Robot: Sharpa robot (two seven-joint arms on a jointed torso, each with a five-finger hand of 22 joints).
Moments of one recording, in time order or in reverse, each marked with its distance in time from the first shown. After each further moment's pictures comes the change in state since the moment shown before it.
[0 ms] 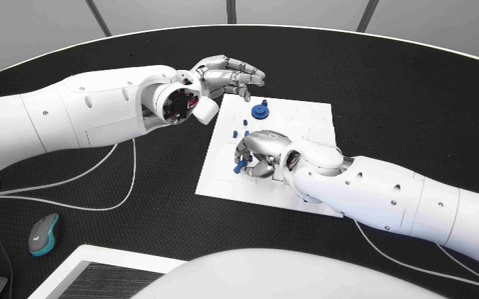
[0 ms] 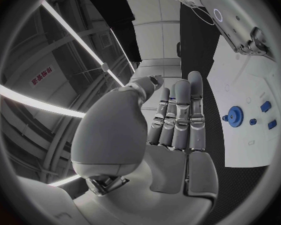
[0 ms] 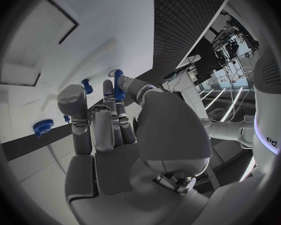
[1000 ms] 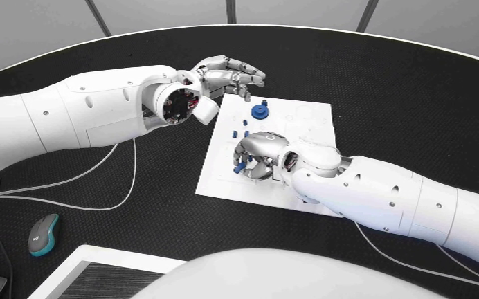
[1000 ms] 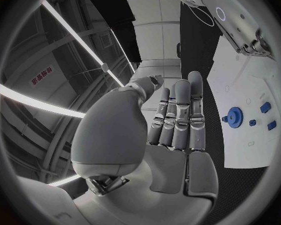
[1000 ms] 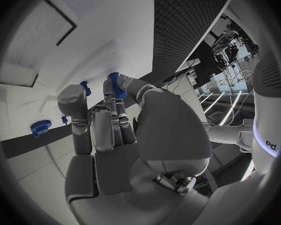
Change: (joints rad) left arm 0.000 0.003 0.000 -0.002 0.000 0.006 -0.002; left_hand 0.000 0.000 0.000 0.000 0.000 0.000 0.000 0.000 0.000 0.000 0.000 0.000 0.000 0.000 0.000 0.000 0.000 -0.001 0.000 0.000 0.000 -0.001; right arm -0.001 0.005 0.000 0.006 -0.026 0.028 -0.003; right_hand 0.001 -0.002 -0.001 -0.001 -0.002 0.003 0.003 -0.001 0.001 0.000 0.000 0.000 0.002 0.000 0.000 0.000 0.004 0.000 0.000 0.000 0.000 0.002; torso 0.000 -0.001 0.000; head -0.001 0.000
